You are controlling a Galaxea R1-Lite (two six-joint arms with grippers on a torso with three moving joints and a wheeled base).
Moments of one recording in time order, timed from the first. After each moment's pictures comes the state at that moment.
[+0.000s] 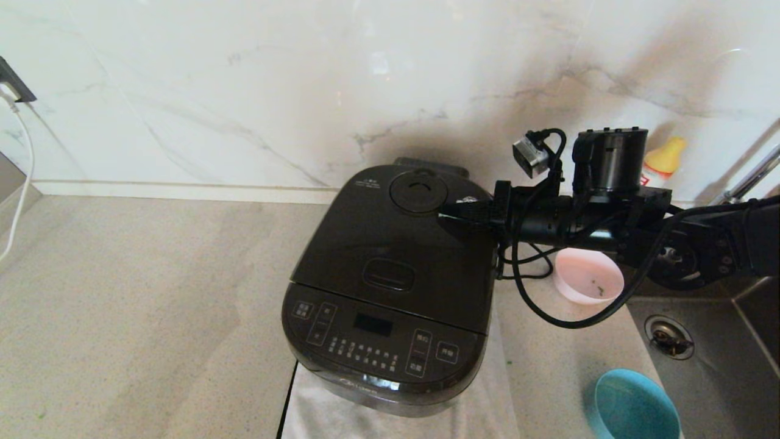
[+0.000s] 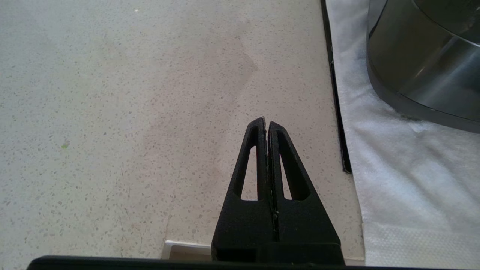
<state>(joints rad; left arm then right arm) -0.01 0.00 -0.01 0.02 0.00 0.01 0.39 1.95 -1.22 -0.44 0.65 0.62</state>
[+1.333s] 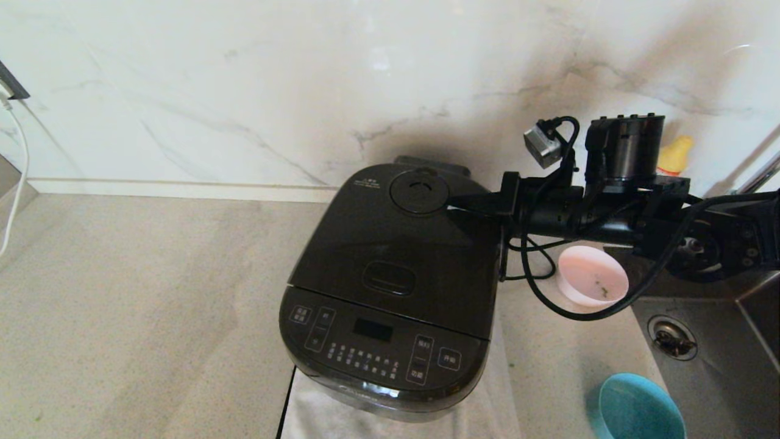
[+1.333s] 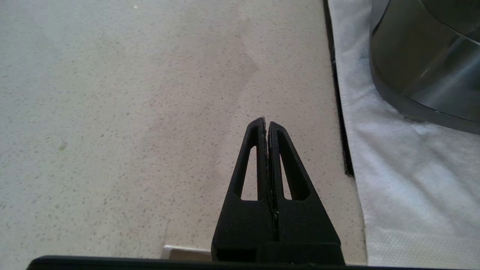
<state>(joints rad) -0.01 0.00 -0.01 0.02 0.00 0.00 0.38 1.90 -1.22 -0.39 0.59 0.60</state>
